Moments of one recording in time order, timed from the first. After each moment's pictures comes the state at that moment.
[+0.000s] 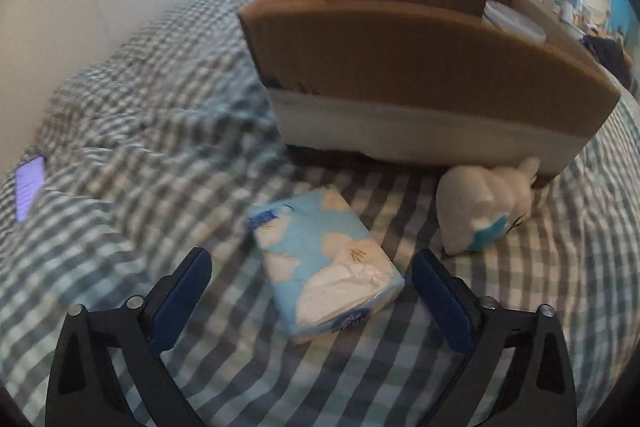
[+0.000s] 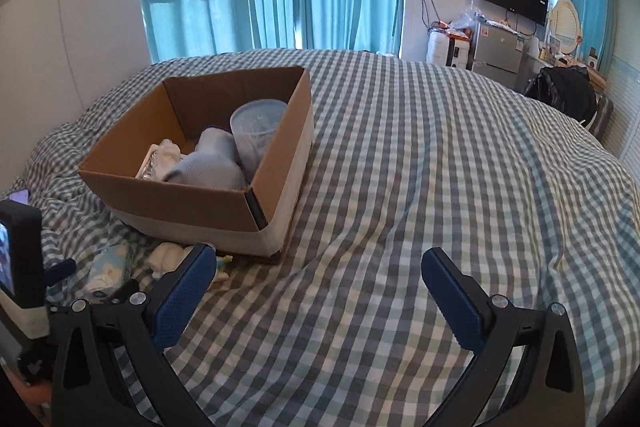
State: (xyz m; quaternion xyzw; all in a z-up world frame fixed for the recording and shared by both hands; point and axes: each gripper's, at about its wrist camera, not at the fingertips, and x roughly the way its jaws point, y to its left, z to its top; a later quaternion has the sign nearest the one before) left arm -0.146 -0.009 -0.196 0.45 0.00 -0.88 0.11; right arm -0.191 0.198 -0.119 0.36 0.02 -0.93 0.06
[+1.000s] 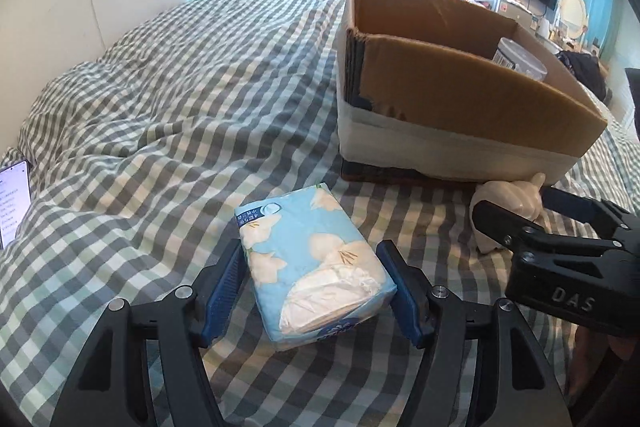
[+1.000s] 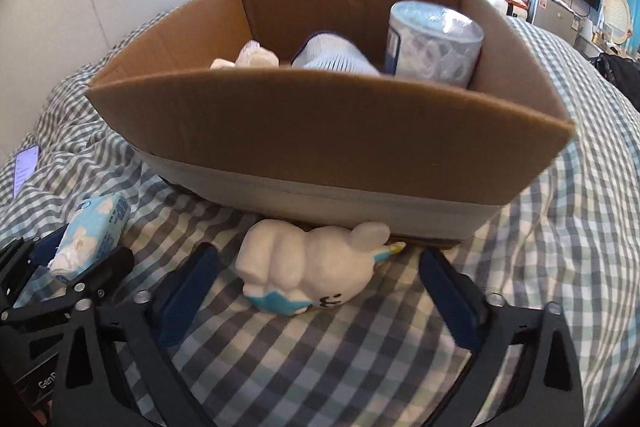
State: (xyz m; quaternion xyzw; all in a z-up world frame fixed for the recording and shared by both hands) left arm -0.132 -0.063 -0.181 0.44 0.03 -0.90 0.06; right arm -0.234 0.081 -0.196 0.44 0.03 -0.89 0.13
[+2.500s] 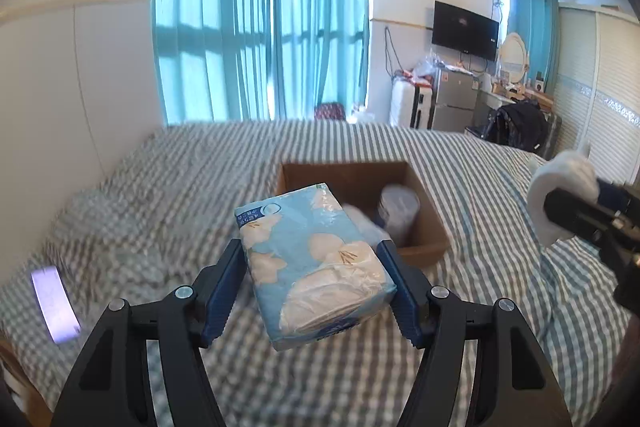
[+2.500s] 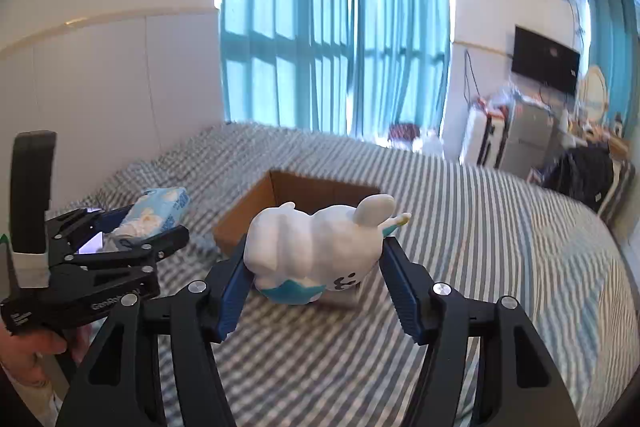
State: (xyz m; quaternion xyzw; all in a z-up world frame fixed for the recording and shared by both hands) left arm -0.088 -0.027 -0.011 0.28 -0.01 -0.96 -0.01; right arm -0.105 0.155 0.027 0.24 0.05 -0.96 0.15
